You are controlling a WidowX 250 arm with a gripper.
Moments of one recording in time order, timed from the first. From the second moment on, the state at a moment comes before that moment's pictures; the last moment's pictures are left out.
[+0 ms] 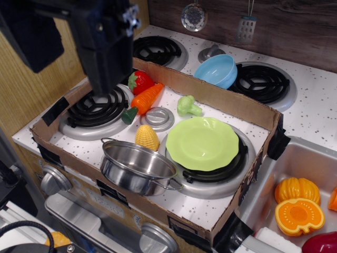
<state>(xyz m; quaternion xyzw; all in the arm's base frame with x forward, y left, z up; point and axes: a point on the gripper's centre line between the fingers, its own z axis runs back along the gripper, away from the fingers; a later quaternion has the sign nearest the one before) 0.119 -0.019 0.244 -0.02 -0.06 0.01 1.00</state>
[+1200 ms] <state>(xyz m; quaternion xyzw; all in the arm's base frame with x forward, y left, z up) 0.255 -0.007 0.169 -0.07 -0.09 -0.08 0.99</state>
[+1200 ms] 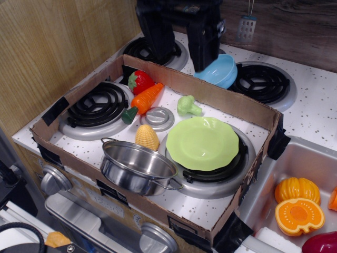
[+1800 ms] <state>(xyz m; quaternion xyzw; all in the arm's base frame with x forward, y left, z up) 0.285 0.015 0.104 -0.09 -0.14 -0.08 0.98</state>
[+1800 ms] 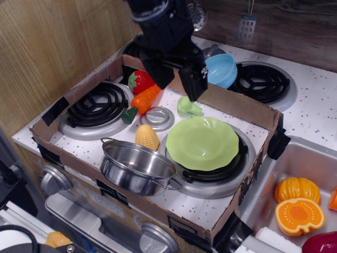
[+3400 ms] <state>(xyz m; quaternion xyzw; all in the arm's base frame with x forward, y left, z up) 0.339 0.044 0.049 -0.06 -0.16 0.02 0.98</state>
